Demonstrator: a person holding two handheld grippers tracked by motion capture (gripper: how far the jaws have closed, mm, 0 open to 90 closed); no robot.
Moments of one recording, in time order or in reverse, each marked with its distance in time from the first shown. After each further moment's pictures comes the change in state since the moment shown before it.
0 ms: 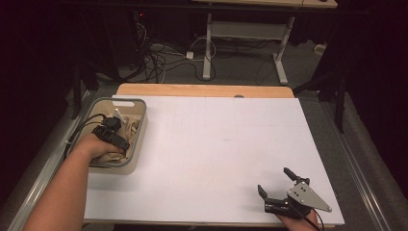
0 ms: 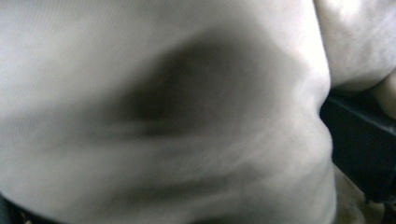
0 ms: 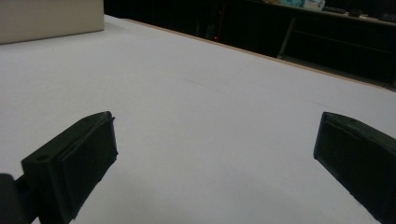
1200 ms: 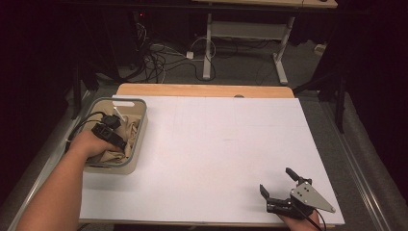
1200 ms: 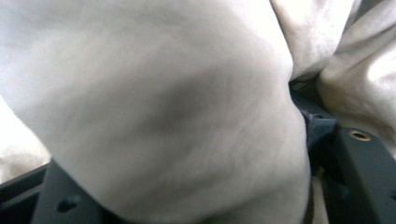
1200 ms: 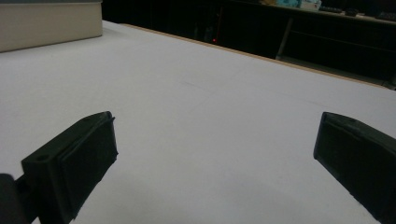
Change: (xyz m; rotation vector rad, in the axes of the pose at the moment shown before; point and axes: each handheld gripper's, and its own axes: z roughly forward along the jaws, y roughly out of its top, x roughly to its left) left arm -0.007 0.002 0.003 0.024 0.050 0.057; right arm -0.002 -0.001 -0.003 -0.005 -0.006 0.018
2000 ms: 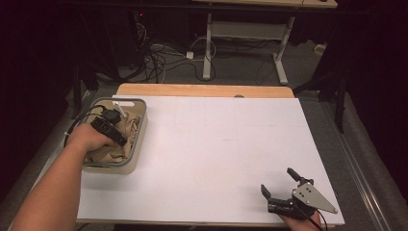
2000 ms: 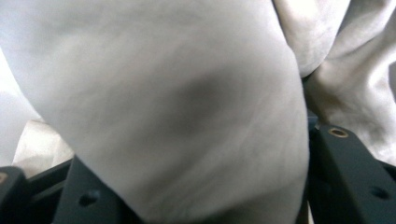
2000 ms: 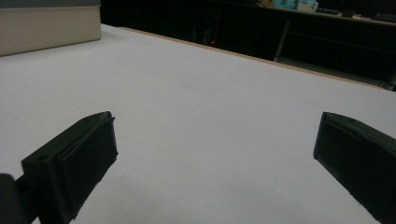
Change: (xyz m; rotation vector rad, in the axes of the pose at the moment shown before) left arm -0.009 0.000 -0.013 -0.027 0.033 0.071; right arm -0.001 0.001 -0.002 -0.004 -0.006 0.004
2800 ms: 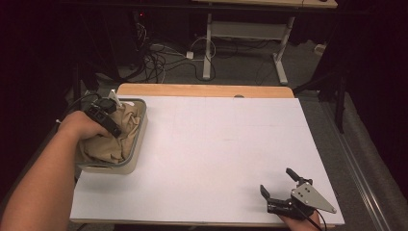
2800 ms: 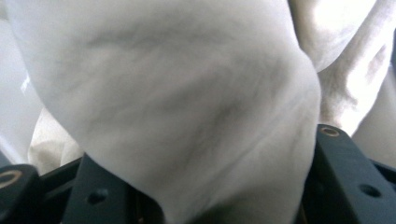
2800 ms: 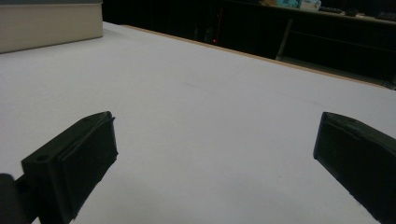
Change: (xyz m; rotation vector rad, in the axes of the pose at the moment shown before) left arm 0.001 0.017 -0.032 0.057 0.065 0.009; right arm -0.001 0.000 -0.002 -0.007 0.000 0.002
